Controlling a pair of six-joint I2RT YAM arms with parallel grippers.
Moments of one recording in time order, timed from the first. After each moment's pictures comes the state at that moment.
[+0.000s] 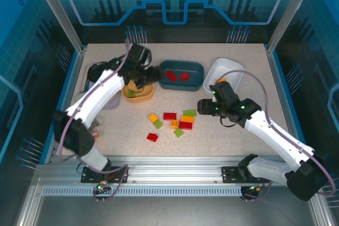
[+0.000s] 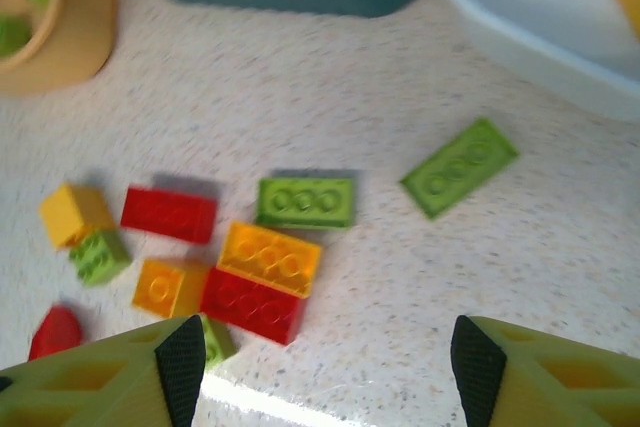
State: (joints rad) left arm -0.42 1.57 1.50 -0.91 0.15 -0.75; right arm 0.60 1.12 0.94 -0.74 0.06 0.51
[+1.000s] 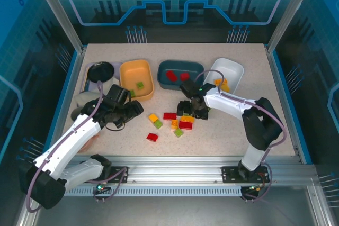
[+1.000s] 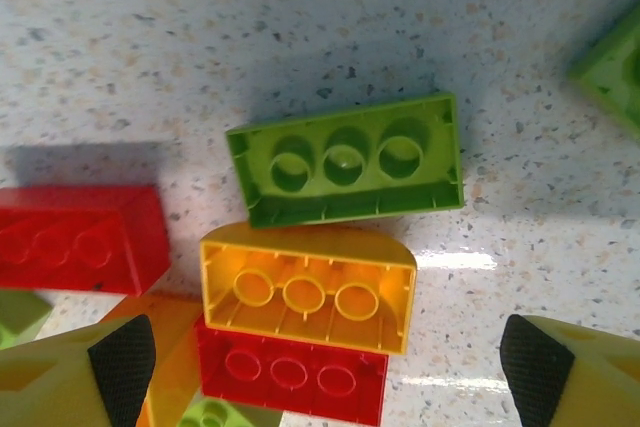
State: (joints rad) left arm -0.43 1.04 0.91 -0.94 0.03 -1.01; right arm 0.67 1.74 1.19 -0.83 -0.03 0.83
